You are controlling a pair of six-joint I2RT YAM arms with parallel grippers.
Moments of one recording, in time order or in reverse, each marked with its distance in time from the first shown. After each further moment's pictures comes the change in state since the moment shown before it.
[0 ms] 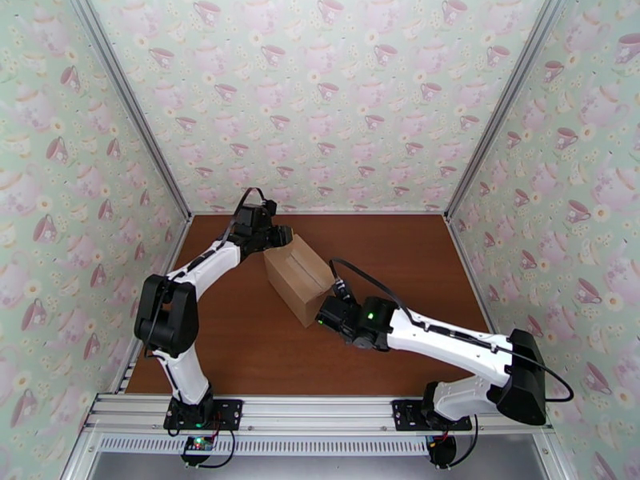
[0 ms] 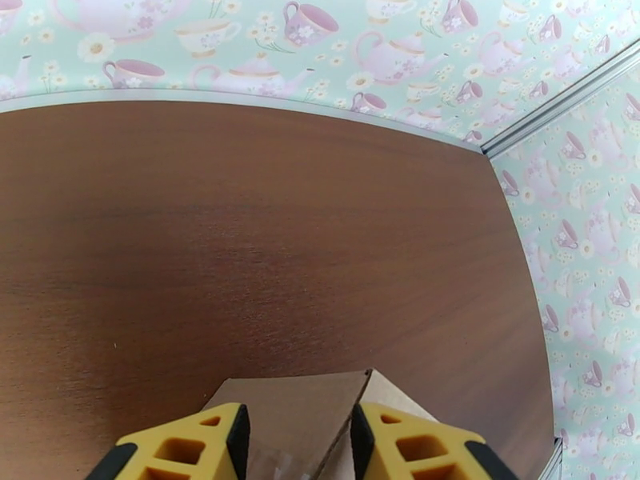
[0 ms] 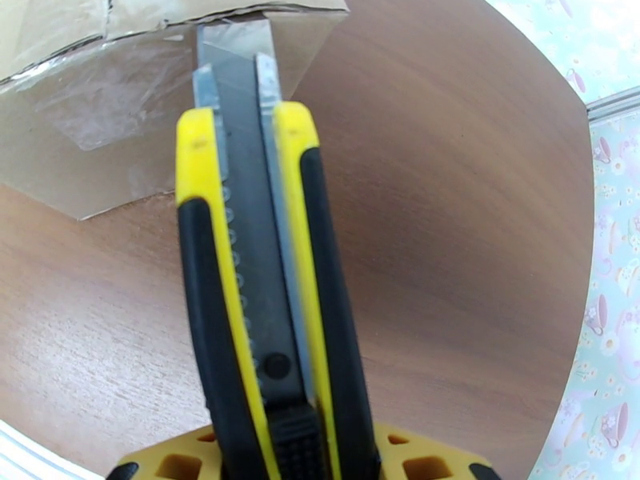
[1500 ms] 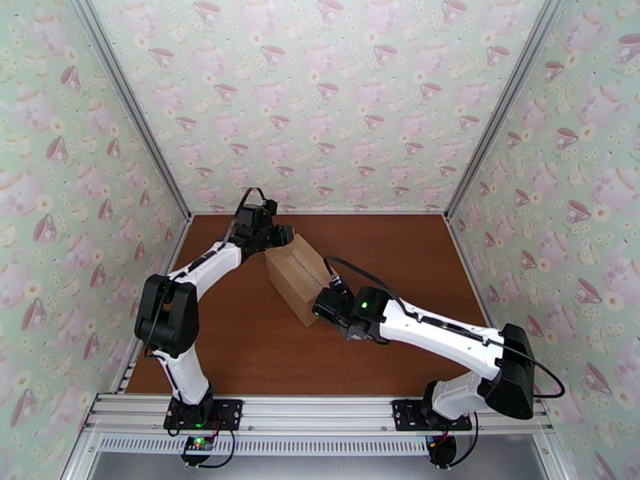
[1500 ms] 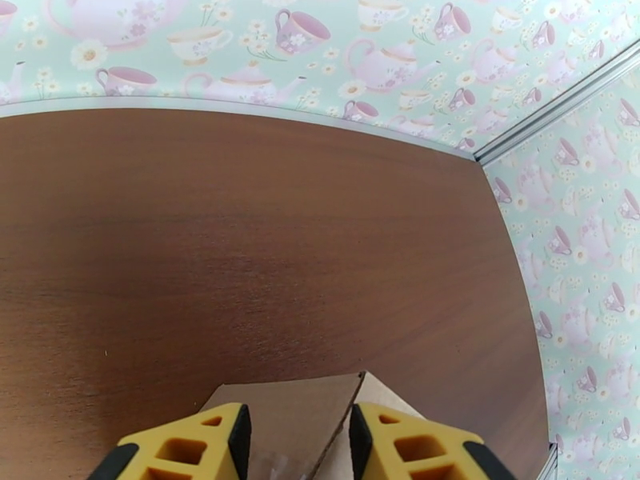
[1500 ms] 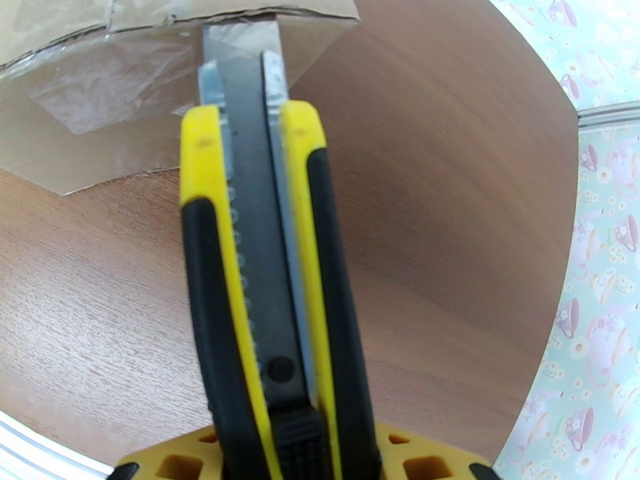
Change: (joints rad) left arm -0.009 -0.001 -0.013 0.042 0.003 -0.026; right arm -0.034 0.064 0.093 -0.101 -0.010 -0.077
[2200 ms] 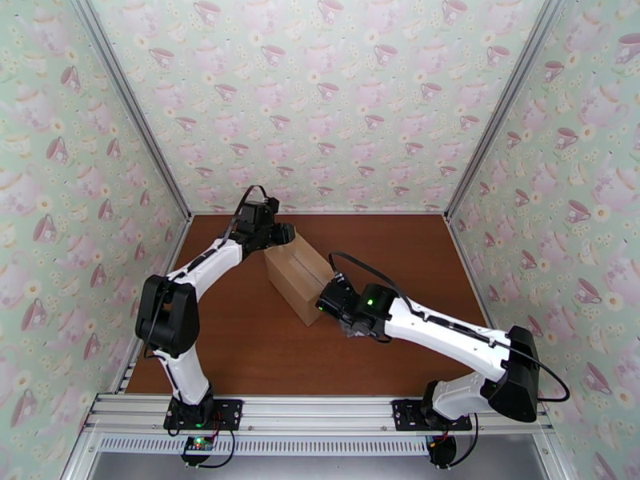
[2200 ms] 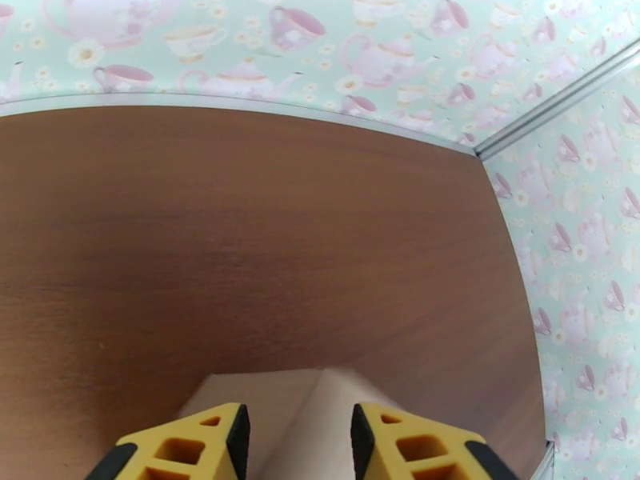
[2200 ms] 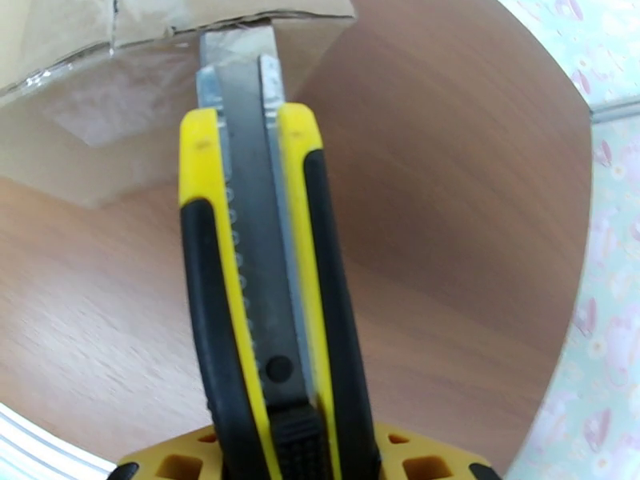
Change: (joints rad) left arm -0.029 0.000 0.105 -0.117 -0.019 -0.001; right arm -0.022 -0.026 -0.003 0.071 -0.035 -0.001
